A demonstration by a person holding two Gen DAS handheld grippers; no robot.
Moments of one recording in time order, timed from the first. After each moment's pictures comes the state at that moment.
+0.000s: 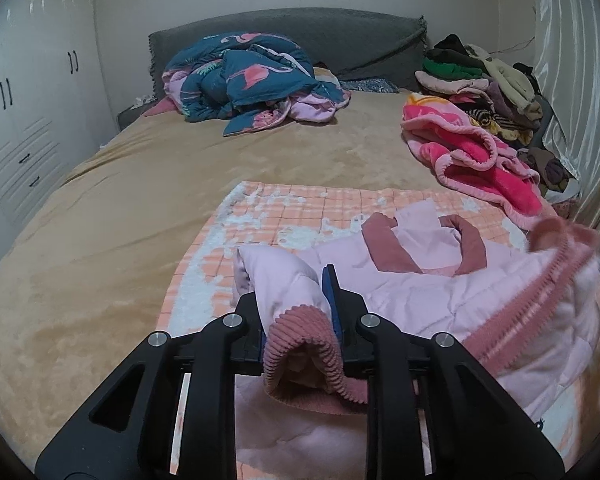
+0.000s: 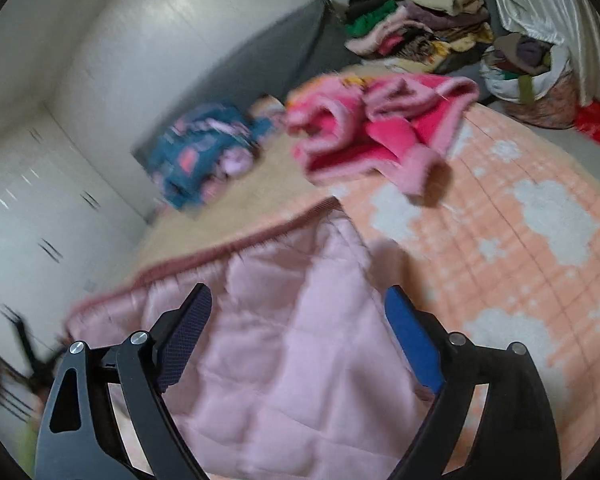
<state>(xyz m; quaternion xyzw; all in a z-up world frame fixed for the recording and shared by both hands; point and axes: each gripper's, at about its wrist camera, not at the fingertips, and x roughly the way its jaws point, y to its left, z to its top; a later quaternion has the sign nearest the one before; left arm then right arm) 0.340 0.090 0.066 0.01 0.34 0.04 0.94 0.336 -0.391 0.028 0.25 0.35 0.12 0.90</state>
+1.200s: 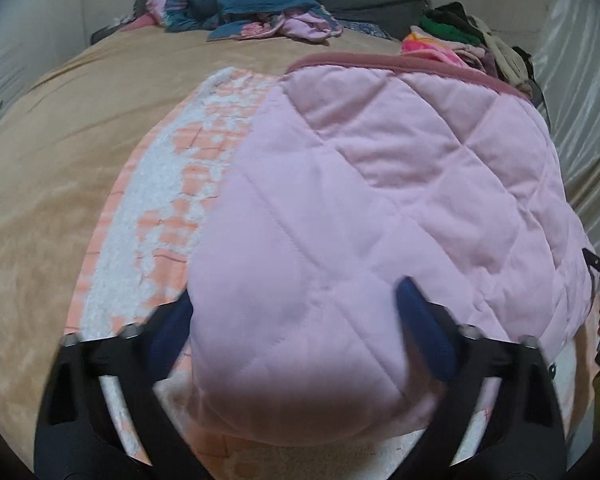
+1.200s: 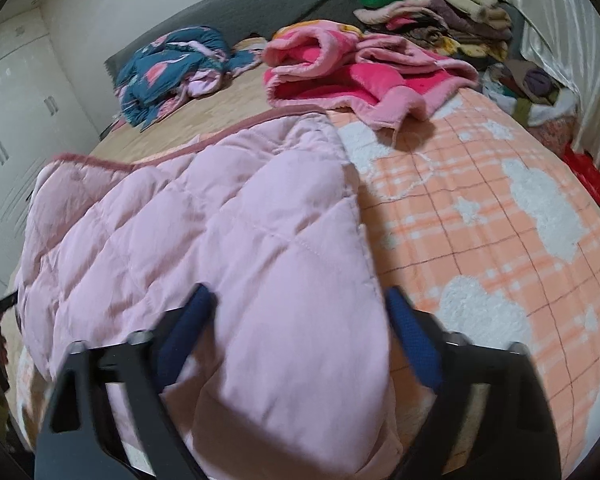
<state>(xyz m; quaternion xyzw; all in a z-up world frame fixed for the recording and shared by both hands) 0.327 0.139 -0.057 -0.07 0.44 -0.03 0.90 0.340 -0.364 -0.058 0.10 0.40 0.11 0.90</state>
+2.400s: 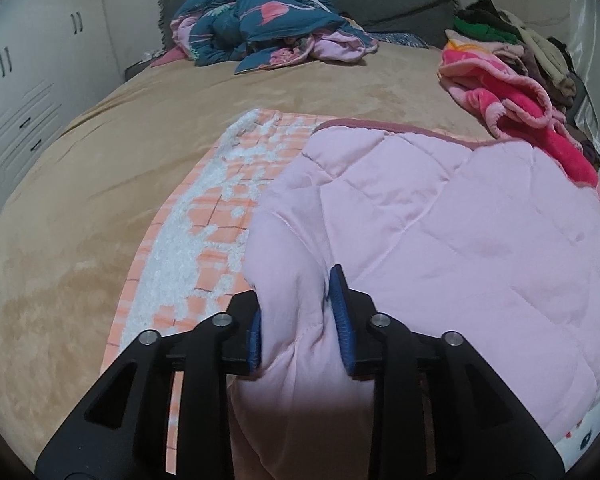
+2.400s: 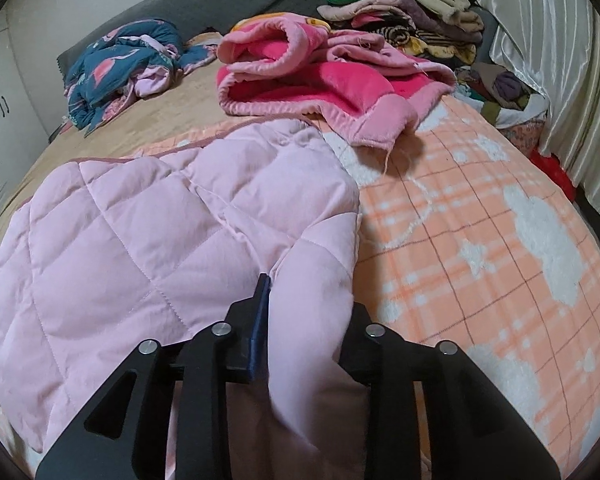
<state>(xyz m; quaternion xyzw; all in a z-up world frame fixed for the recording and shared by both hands) 0.407 0.120 -0.048 -0.01 0.41 0.07 0.91 0.422 -0.344 -0.074 0.08 0.43 0.00 0.90</state>
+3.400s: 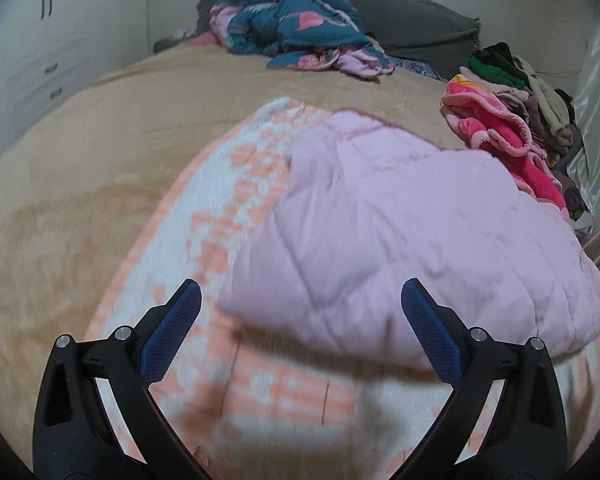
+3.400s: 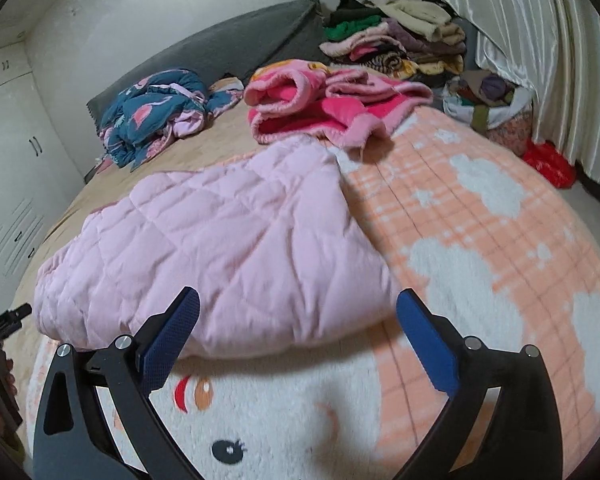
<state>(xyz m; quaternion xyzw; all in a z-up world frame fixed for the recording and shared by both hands) 0.286 0.129 -0.033 -0.10 0.39 0.09 0.91 0.249 -0.357 -0.030 0.15 0.35 0.03 0.92</state>
